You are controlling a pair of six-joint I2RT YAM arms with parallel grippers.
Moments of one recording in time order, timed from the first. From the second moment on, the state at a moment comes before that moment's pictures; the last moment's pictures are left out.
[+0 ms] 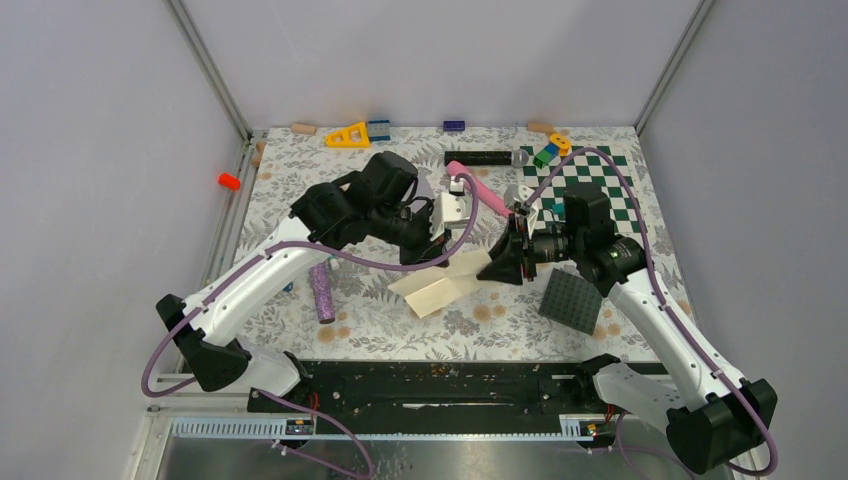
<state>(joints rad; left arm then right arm) -0.85 1.42 1.62 -0.98 0.59 0.40 0.38 1.02 0.95 -0.46 -1.13 -0.14</state>
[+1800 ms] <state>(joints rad) -0.90 1.41 1.51 -1.02 0.44 0.47 0.38 0.93 0.94 -0.44 -1.06 -0.18</state>
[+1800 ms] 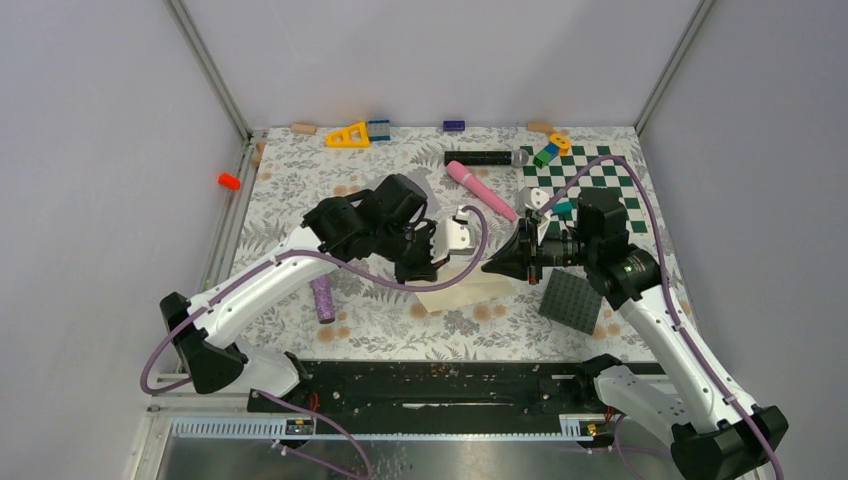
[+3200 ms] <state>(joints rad) -0.84 1.28 1.40 -1.05 0.33 0.54 0.35 0.91 0.97 -0.46 -1.06 -0.18</state>
